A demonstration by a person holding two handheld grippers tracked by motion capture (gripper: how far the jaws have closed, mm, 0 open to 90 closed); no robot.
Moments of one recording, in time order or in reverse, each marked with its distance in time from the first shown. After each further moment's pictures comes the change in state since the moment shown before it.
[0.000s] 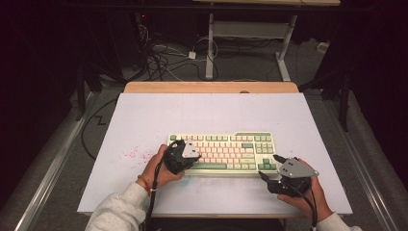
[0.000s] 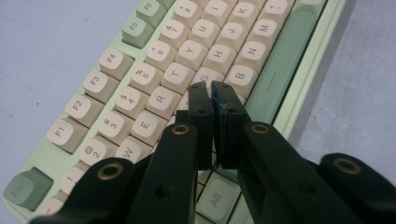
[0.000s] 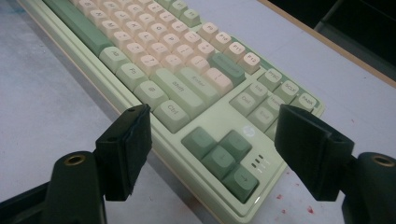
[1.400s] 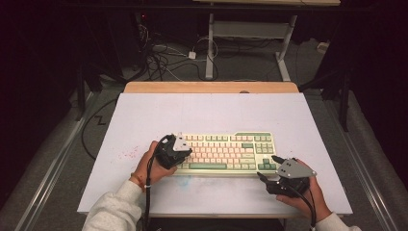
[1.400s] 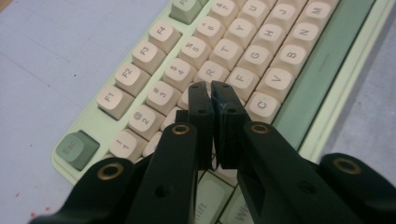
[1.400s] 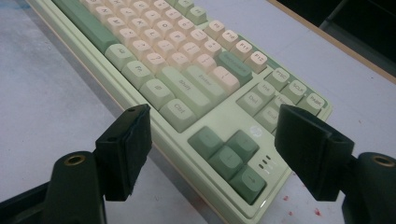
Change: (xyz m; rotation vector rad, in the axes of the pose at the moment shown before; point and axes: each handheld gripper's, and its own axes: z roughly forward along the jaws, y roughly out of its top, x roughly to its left) left arm 0.023 -0.015 -0.006 0.002 0.043 -0.085; right arm 0.003 0.001 0.002 0.011 0.014 -0.009
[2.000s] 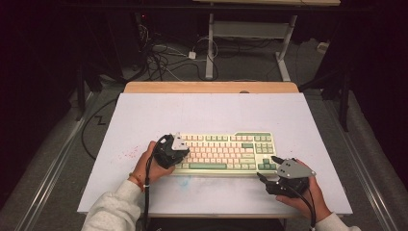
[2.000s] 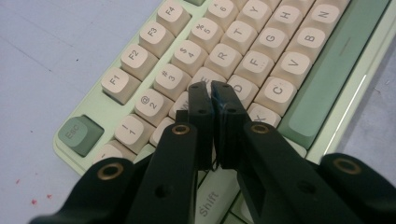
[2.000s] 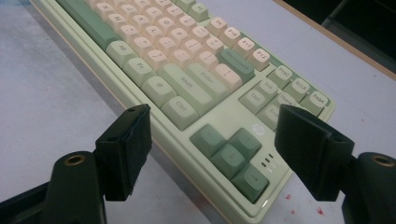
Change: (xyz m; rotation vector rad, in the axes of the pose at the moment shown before) left arm 0.003 -0.004 0.002 0.031 0.006 0.001; right arm 0.001 -0.001 0.001 0.003 0.008 0.001
